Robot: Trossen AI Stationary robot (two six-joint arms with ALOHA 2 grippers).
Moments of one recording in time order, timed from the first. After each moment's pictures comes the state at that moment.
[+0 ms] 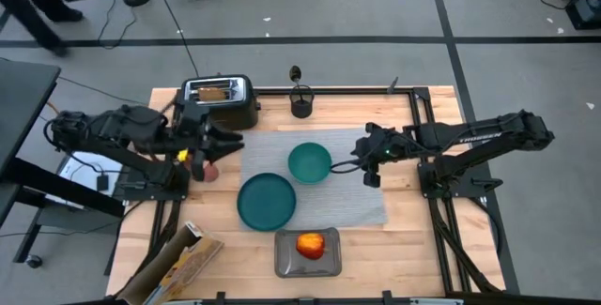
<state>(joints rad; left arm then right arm) -0.29 0.99 1.36 -0.51 -0.37 -0.51 0.03 1.09 0.83 -0.56 0.18 0.05</state>
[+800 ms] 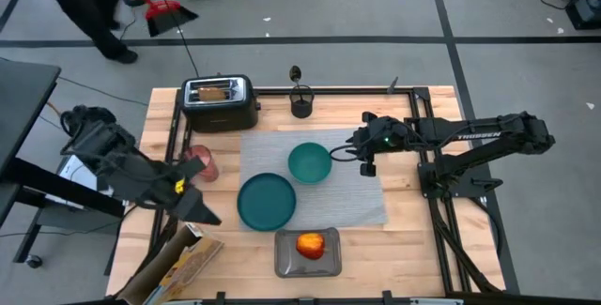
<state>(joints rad) -0.69 1.27 1.81 -1.02 -0.17 -1.68 -0.06 1.09 0.83 -0.45 0.17 -0.13</state>
